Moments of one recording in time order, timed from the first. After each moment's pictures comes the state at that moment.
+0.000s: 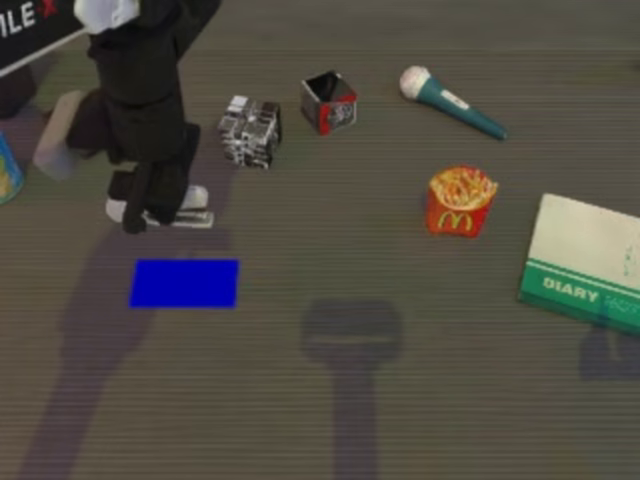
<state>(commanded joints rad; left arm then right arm) -0.36 2.10 1.79 -1.29 -0.02 -1.84 0.00 0.00 0.00 0.00 0.00 0.00</state>
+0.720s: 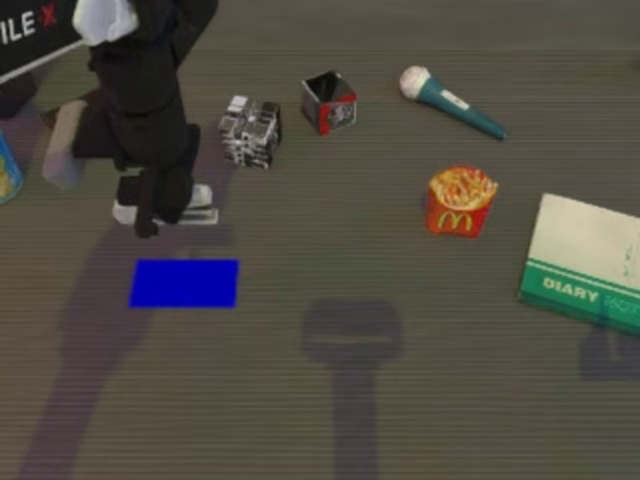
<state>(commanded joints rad) -0.35 2.11 1.74 -1.21 -0.01 -1.89 0.00 0.00 0.00 0.00 0.00 0.00</state>
